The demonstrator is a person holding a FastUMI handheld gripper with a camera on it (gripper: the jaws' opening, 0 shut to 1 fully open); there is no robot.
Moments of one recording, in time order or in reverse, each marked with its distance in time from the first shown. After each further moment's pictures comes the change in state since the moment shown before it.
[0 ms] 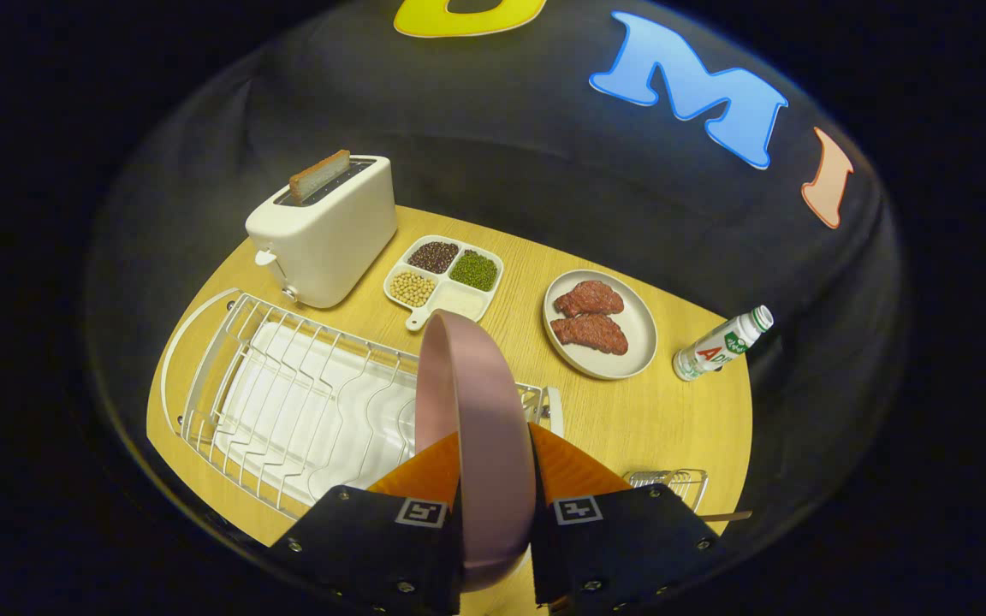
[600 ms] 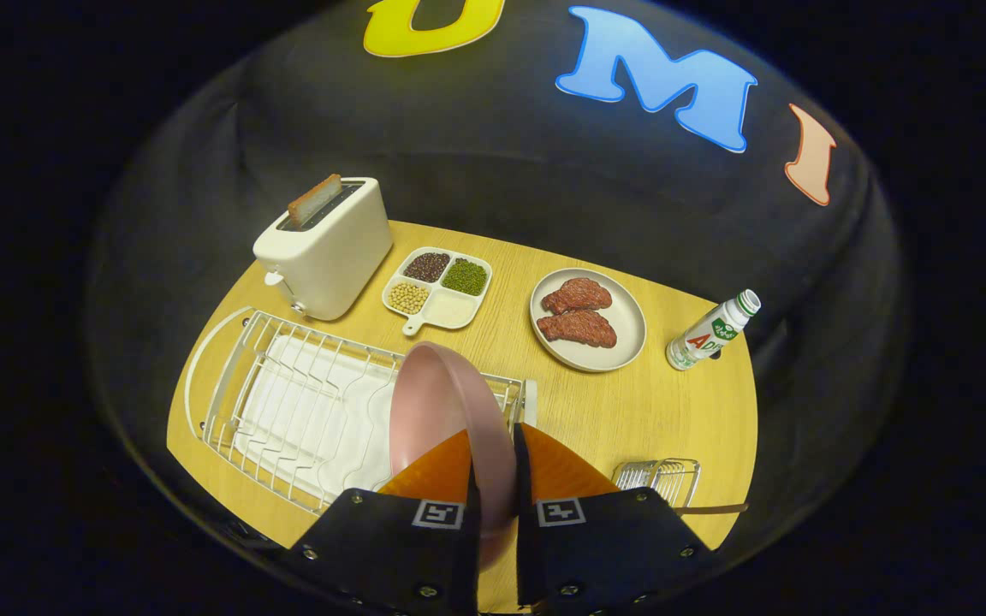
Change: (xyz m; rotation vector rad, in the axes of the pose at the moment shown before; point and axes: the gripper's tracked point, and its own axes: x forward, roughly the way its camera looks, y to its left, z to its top) arm -0.032 -0.018 -0.017 0.110 0.007 0.100
